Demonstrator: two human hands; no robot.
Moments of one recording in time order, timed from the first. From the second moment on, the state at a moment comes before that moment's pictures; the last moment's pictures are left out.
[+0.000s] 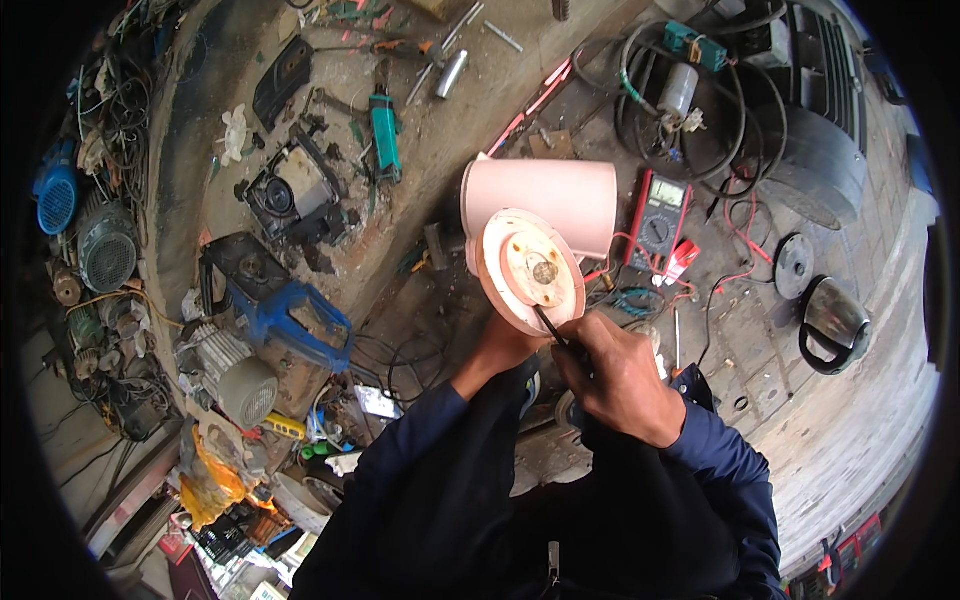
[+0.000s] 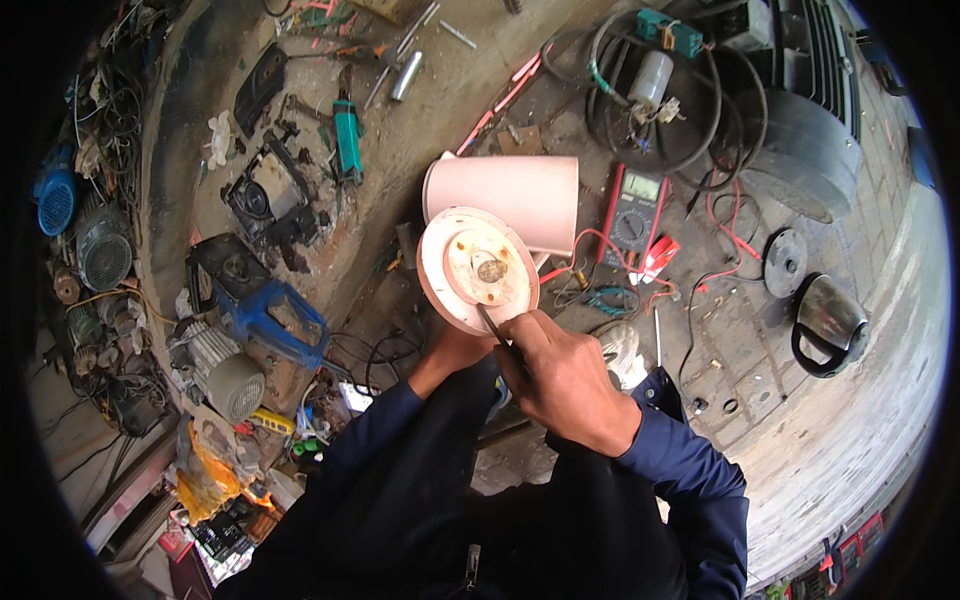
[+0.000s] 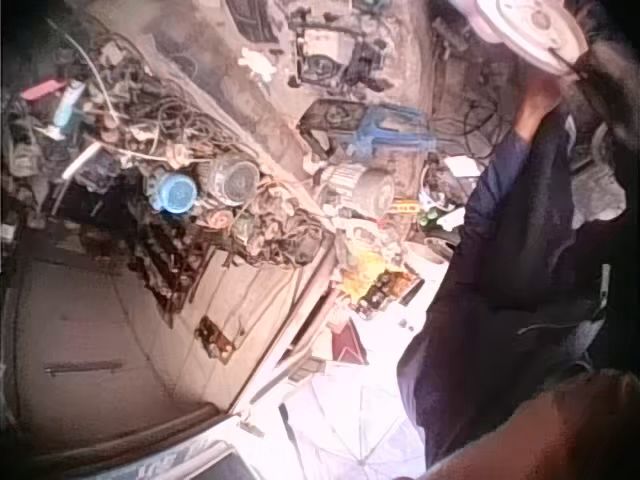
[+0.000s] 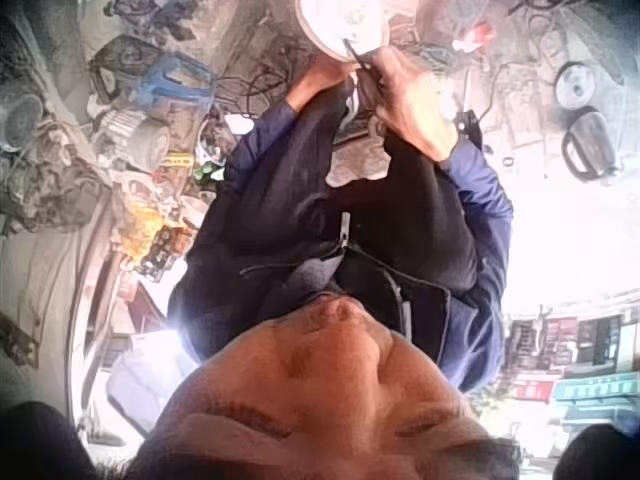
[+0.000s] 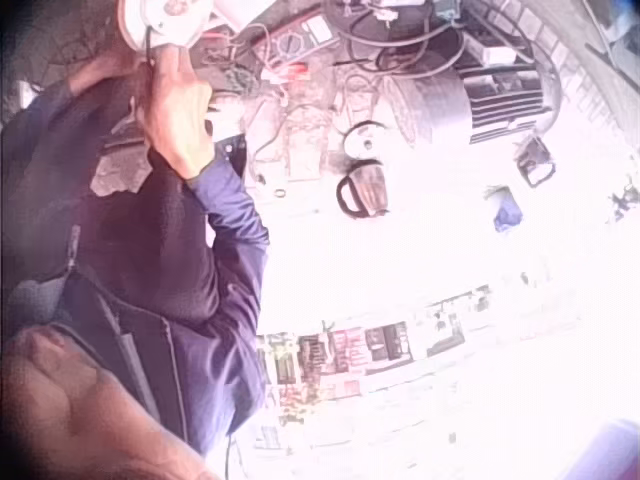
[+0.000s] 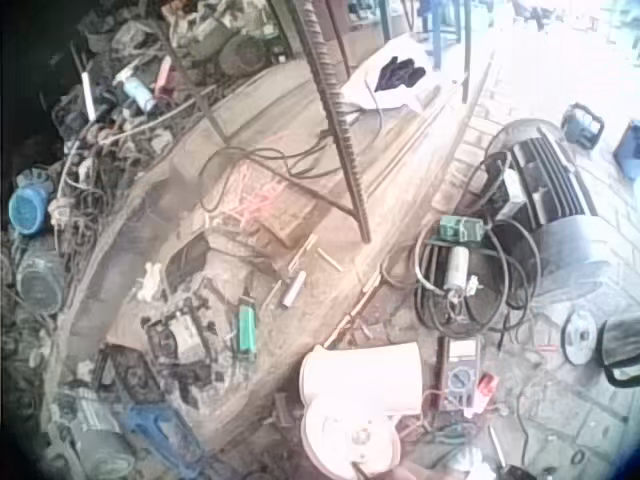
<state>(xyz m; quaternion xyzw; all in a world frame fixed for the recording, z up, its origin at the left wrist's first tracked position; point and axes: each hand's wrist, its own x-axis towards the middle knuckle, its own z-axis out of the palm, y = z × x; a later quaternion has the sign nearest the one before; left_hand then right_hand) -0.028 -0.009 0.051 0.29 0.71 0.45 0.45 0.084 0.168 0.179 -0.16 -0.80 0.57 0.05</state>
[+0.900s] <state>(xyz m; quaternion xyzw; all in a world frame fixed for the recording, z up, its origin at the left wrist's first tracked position) -0.016 -0.060 0.001 0.02 0.55 0.63 0.55 0.092 0.141 0.148 -0.06 -0.82 0.56 -0.02</state>
